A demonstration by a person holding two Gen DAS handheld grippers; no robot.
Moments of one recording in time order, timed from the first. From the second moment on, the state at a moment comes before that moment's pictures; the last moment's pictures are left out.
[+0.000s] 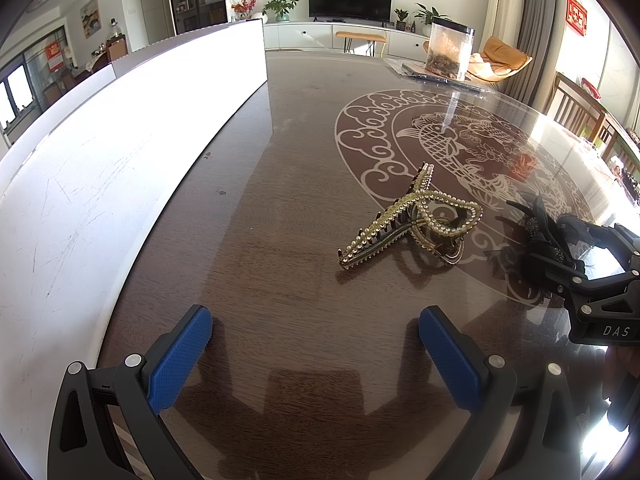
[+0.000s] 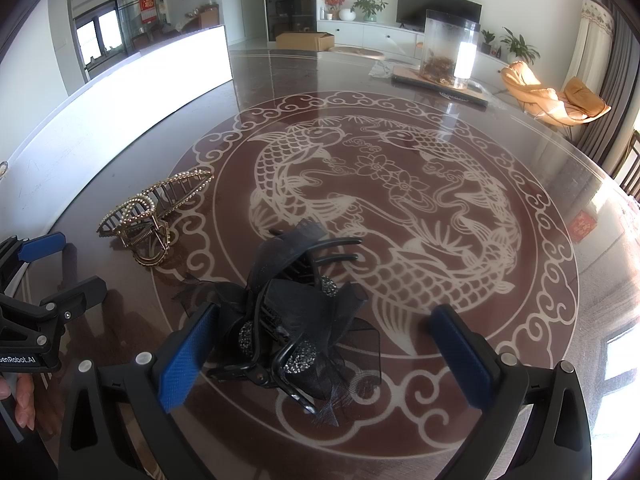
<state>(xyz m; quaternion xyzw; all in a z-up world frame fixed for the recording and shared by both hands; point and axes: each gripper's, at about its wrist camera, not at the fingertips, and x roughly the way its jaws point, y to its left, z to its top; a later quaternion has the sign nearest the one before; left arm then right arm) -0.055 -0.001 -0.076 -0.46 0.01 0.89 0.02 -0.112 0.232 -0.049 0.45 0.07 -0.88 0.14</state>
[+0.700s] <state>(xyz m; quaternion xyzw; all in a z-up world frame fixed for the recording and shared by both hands) -0.055 -0.001 -0.076 -0.46 0.01 0.89 0.02 -0.113 0.232 -0.049 0.45 0.07 -0.88 0.14</state>
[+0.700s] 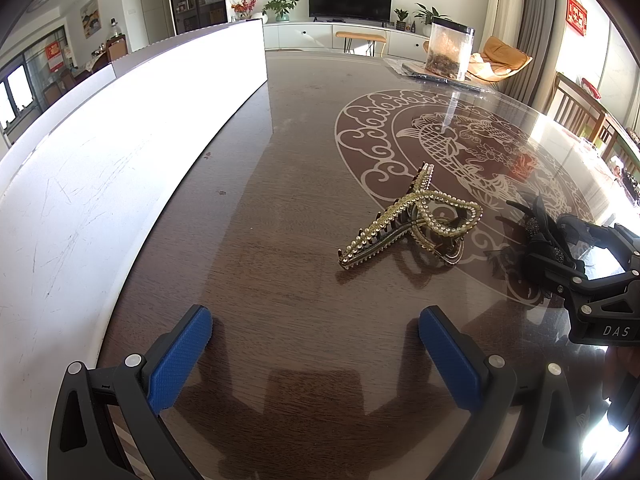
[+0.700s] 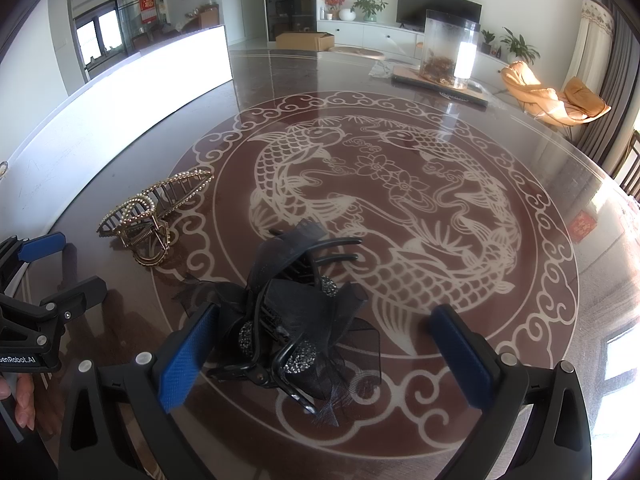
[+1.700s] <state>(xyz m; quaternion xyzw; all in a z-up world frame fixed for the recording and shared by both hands) -0.040 0.004 -0.074 -0.47 0.03 0.88 0.06 -0.112 0.232 -0.049 0.45 0.07 -0.88 0.14</state>
